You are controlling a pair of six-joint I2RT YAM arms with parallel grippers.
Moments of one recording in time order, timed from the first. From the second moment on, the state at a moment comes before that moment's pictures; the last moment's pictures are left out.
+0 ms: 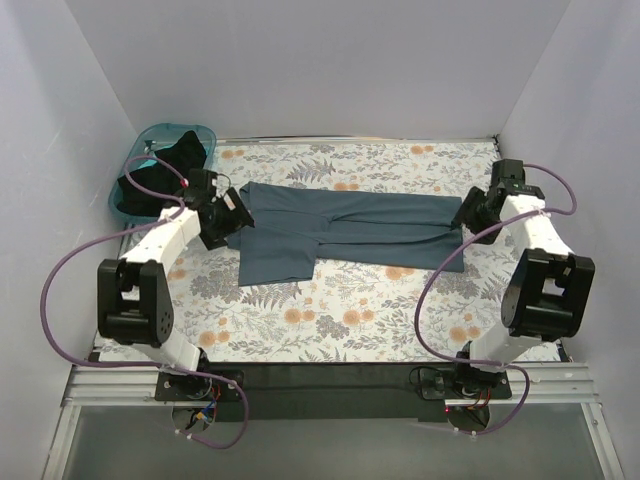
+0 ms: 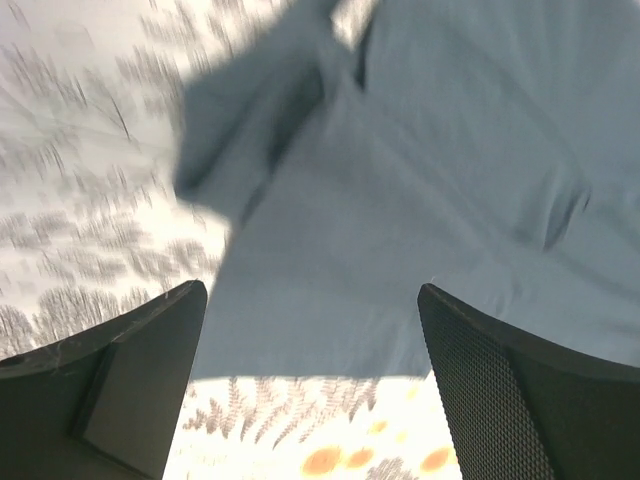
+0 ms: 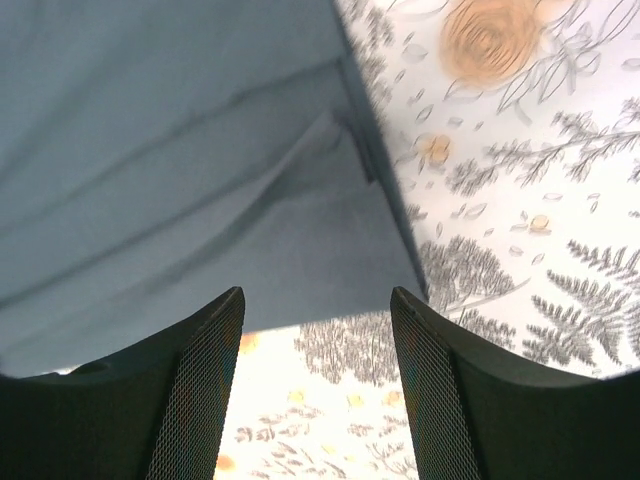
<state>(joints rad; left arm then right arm) -0.08 1.62 1.15 -0.56 0.09 -0.64 -0.15 1.62 1.23 -0.74 -0.09 0.41</state>
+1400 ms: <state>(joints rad) -0.31 1.59 0.93 -0.62 -0.10 -0.70 0.21 1.38 0.88 -0.53 -0.22 0.31</state>
